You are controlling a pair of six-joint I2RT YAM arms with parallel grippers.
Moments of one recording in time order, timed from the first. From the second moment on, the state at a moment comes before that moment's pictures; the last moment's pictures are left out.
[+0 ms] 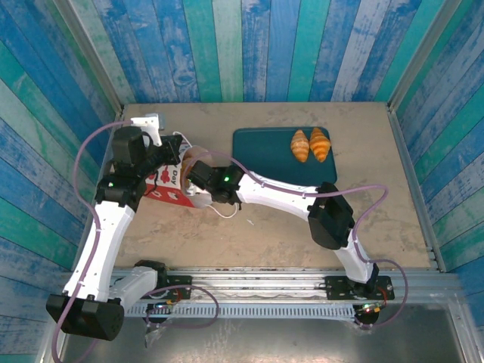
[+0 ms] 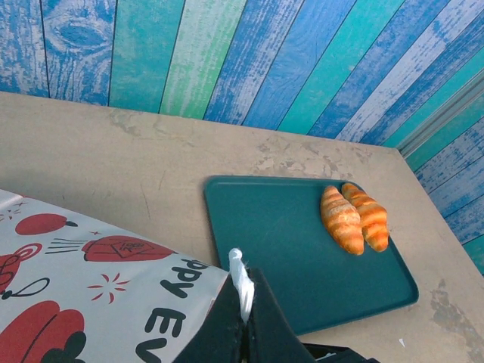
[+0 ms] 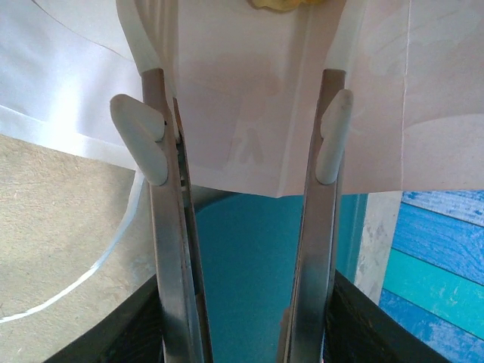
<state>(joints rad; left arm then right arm) -0.14 0.99 1.06 -0.43 0.27 -0.31 1.11 2.13 1.85 -0.79 0.59 -0.64</state>
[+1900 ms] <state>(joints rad) -0.14 1.00 1.04 -0.38 0.26 -0.39 0.93 2.03 1.61 -0.43 -0.49 0.92</state>
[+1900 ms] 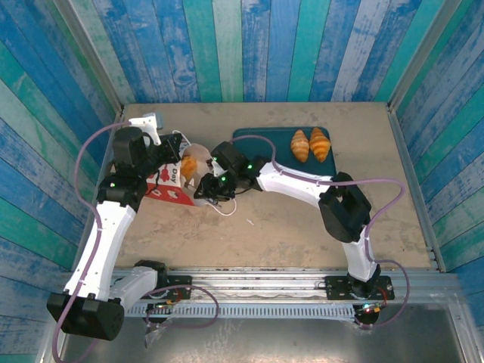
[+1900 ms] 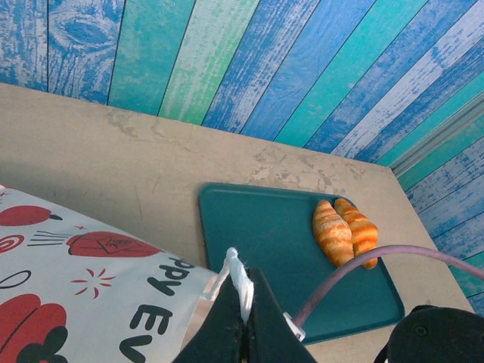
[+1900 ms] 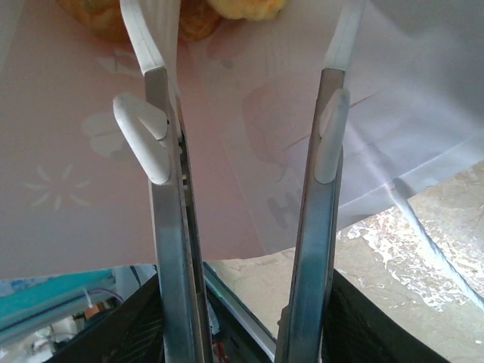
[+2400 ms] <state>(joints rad) -0.14 1.00 1.04 -0.38 0.27 -0.39 0.93 2.06 1.63 -0.36 -0.42 1.04</state>
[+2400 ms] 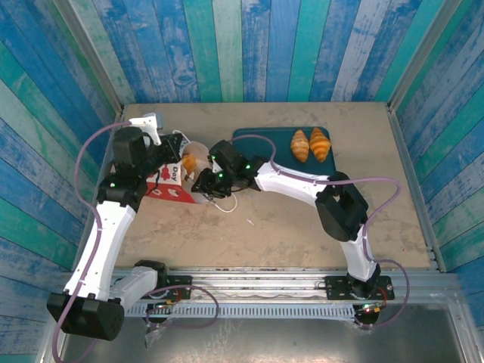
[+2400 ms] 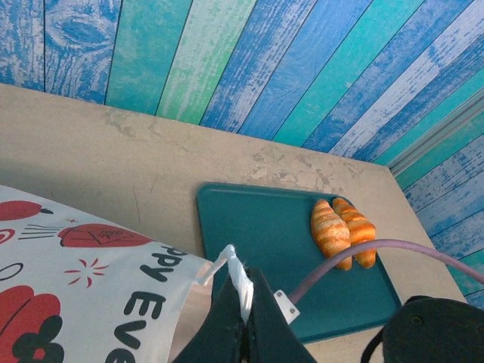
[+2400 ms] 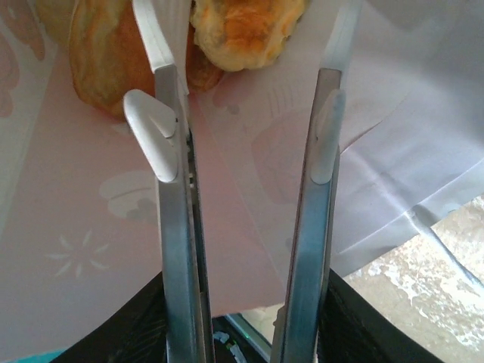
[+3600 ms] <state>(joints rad) -0.14 1.03 1.03 -0.35 0.27 -0.42 0.87 1.77 1.40 -0.51 -0.36 0.67</state>
